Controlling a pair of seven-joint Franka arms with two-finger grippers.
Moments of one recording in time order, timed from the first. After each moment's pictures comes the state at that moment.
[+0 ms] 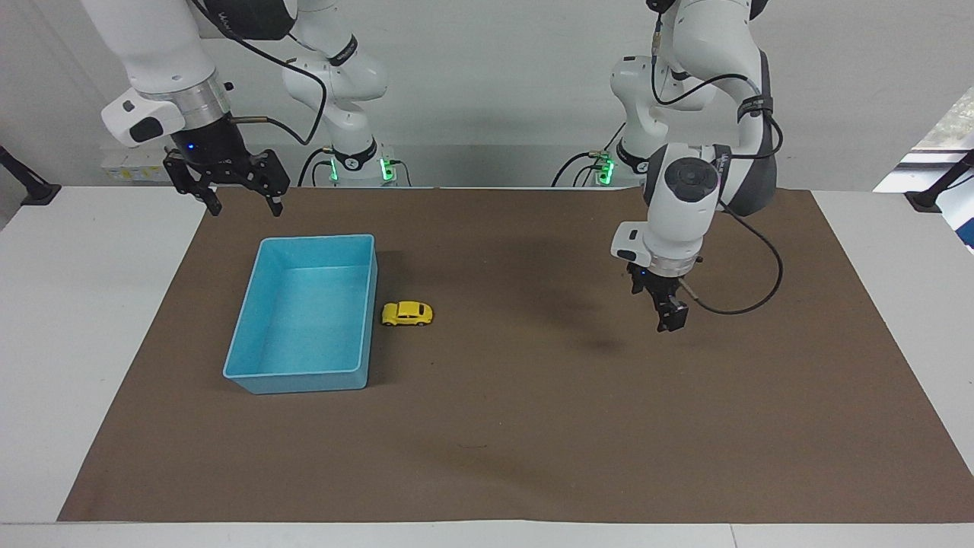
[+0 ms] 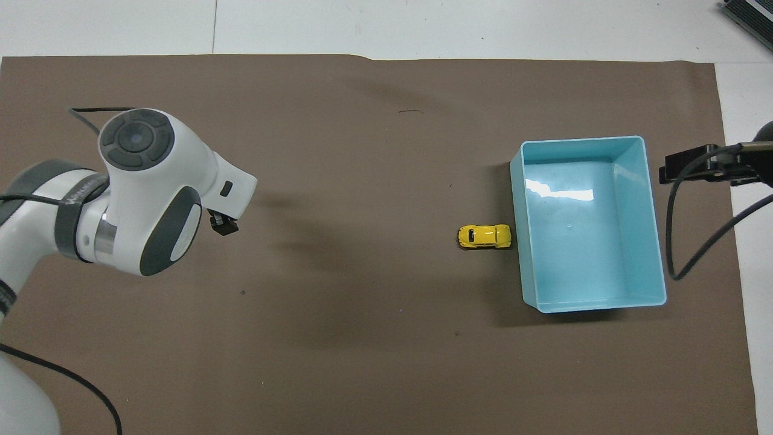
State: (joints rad) left arm -0.34 0.20 0.05 -1.84 0.12 2.08 0.85; right arm 0.04 0.03 -0.03 -1.50 0.01 1.60 0.04
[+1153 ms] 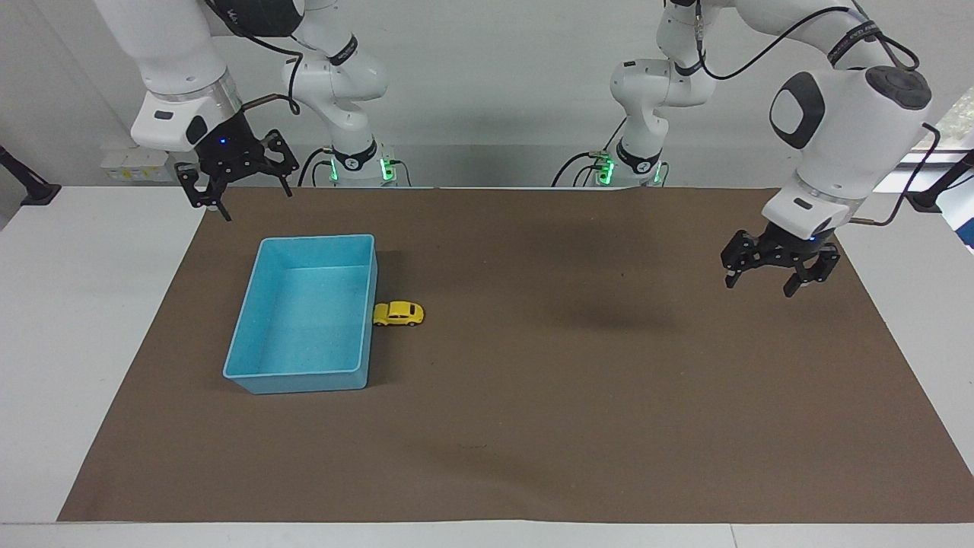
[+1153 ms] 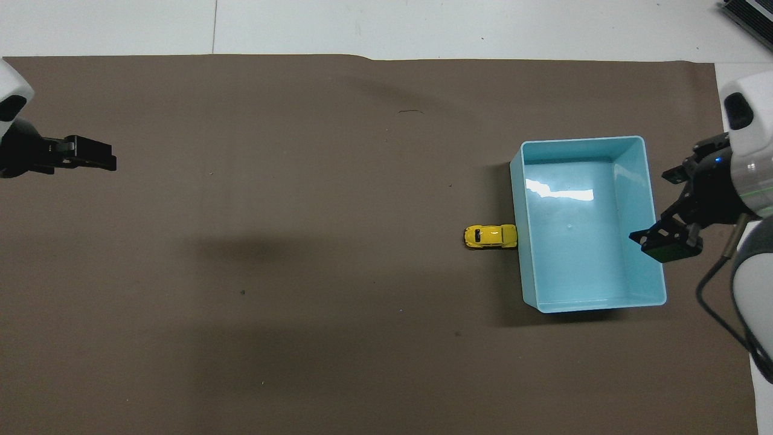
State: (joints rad) left arm -0.06 0.08 0.04 -1.63 -0.05 1.80 0.01; right arm 0.14 -0.03 -0.02 -1.60 0.01 1.58 -0.91
